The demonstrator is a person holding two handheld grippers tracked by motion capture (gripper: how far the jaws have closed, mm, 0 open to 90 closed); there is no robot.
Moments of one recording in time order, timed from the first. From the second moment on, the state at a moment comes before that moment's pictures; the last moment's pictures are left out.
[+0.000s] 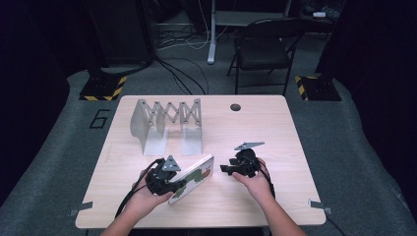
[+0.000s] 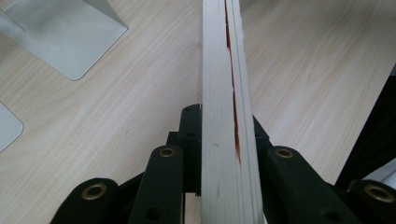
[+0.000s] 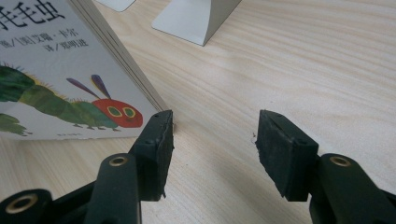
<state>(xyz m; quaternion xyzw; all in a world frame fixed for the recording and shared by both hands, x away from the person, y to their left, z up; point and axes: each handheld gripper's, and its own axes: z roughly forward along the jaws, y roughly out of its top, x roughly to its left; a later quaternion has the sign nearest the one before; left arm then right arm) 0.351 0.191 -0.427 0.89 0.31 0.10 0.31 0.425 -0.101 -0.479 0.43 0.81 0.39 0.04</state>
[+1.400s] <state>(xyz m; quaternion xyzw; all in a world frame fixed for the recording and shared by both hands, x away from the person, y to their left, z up) 0.362 0.232 -0.404 0.87 0.35 0.14 0.31 0.426 -0.103 -0.480 0.44 0.81 0.39 0.04</state>
